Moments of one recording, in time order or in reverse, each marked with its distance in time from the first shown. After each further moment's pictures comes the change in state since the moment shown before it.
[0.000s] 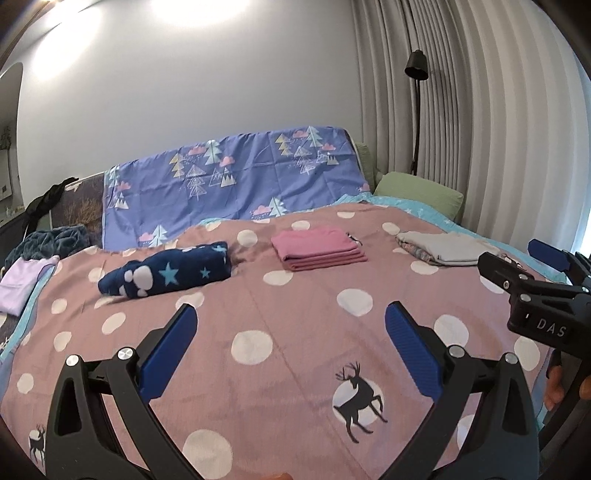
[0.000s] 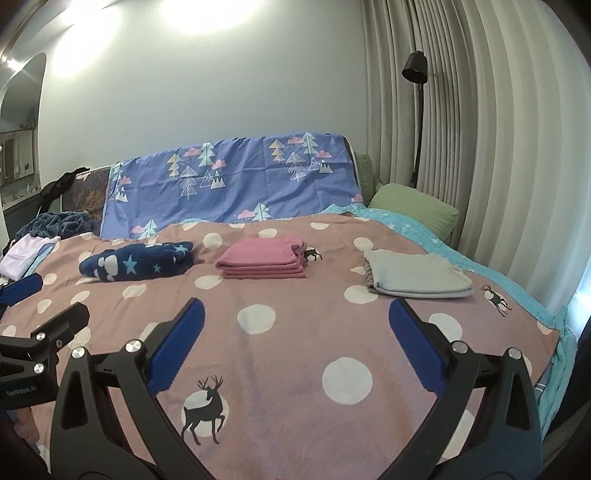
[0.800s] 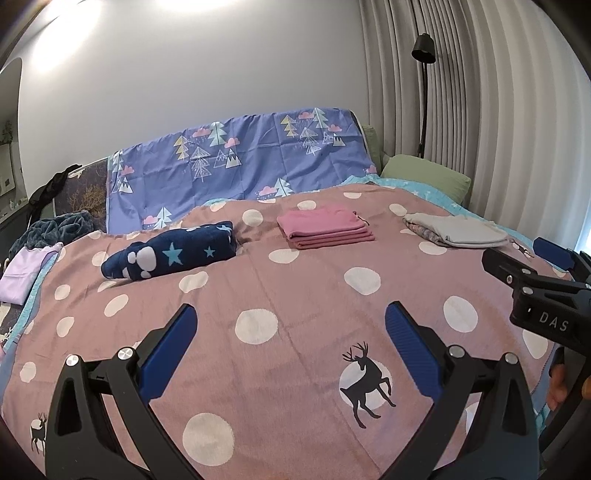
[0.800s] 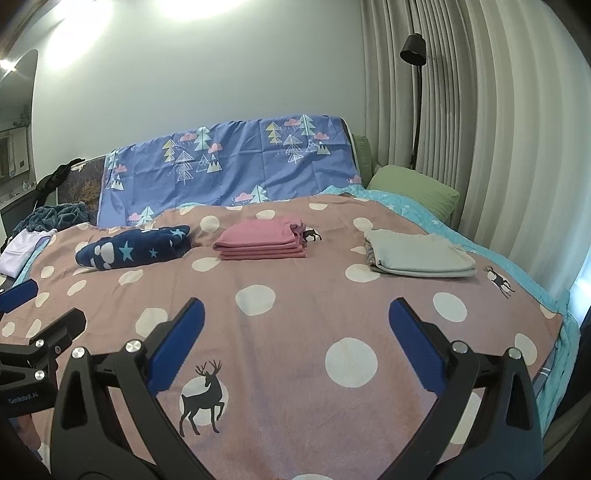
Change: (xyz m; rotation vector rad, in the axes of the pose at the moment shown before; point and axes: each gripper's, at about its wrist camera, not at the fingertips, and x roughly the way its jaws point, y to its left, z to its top) left arm 0.011 0.000 -0.012 -0.001 0.070 0.020; right arm 0.016 0.000 -0.014 0.017 0.063 -0.011
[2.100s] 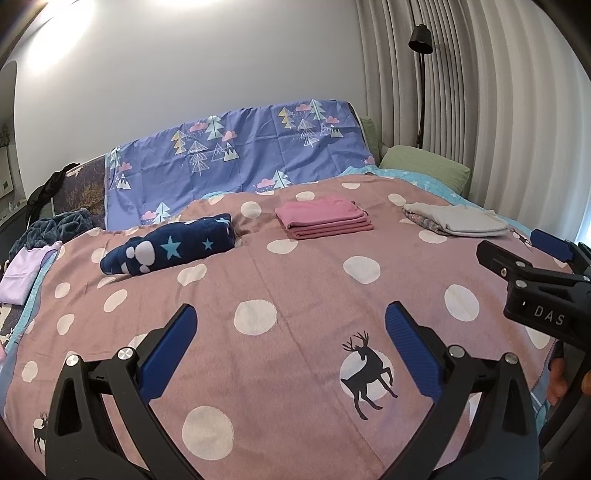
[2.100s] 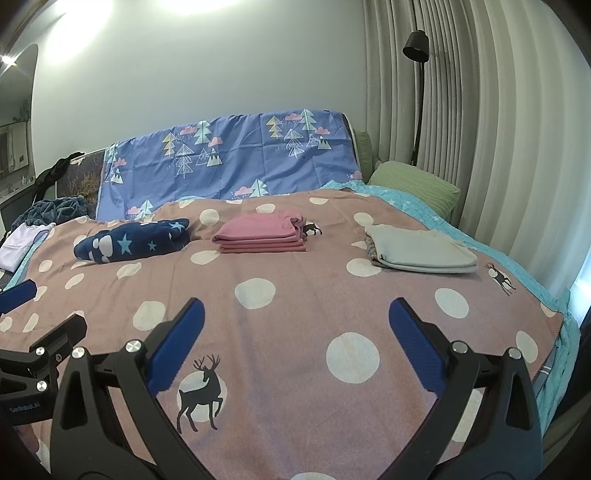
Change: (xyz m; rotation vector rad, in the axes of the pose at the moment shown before) left arm 0.004 -0.001 -0.009 0.019 0.027 -0.003; right arm 0.003 0.002 -0.006 -0.009 0.015 -0.003
